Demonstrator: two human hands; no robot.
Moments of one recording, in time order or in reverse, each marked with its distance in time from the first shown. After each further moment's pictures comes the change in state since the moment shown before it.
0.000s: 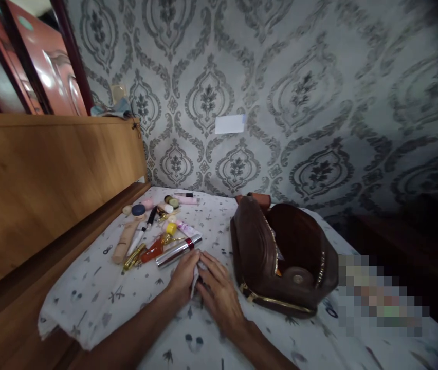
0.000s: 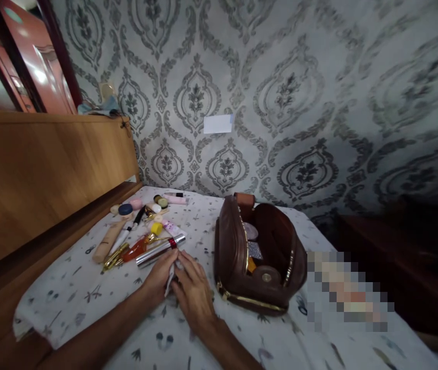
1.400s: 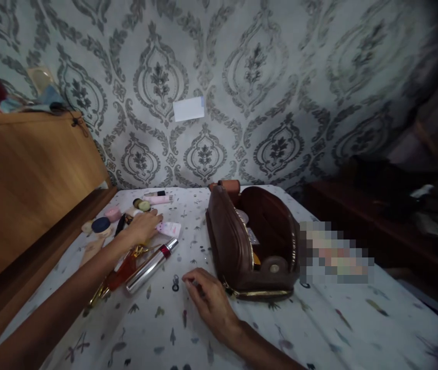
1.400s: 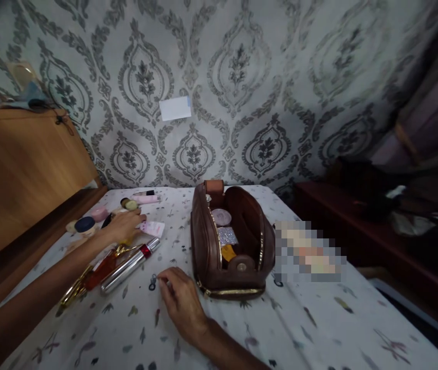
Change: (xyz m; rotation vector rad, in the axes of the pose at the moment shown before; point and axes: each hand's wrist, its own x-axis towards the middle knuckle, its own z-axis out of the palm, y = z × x) left_hand 0.139 0.122 -0.002 2.174 -0.479 0.622; right_hand 0.003 0.005 -0.017 0.428 0.003 0.409
